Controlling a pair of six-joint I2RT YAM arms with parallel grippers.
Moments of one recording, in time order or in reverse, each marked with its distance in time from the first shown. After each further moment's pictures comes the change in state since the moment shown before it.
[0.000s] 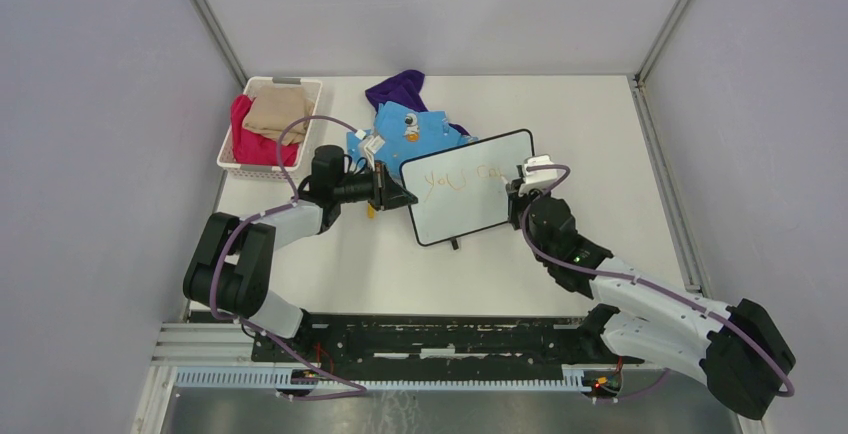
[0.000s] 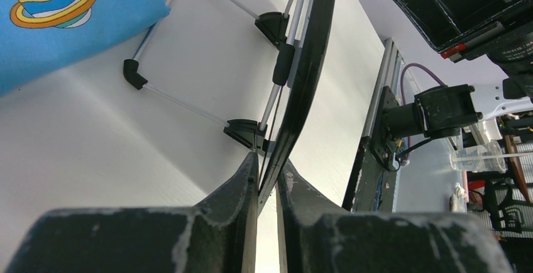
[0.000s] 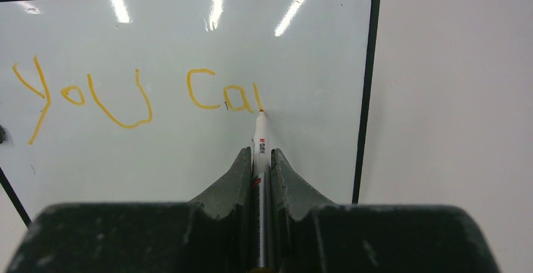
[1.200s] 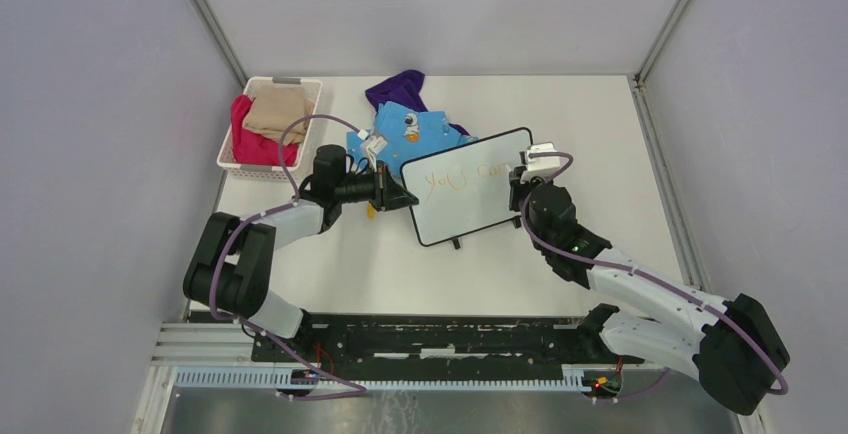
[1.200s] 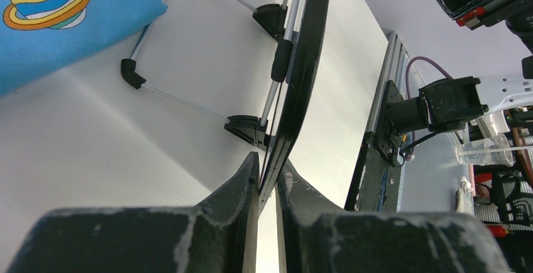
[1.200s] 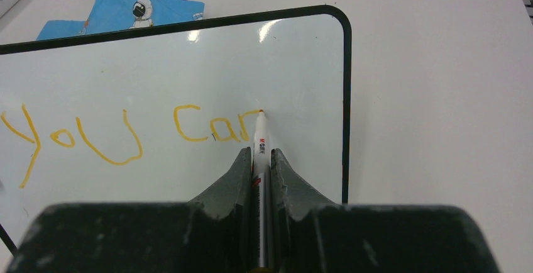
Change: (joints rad) left arm -0.011 0.000 0.009 -0.026 -0.002 0.035; right arm -0.048 0.051 0.073 0.000 0.008 -0.015
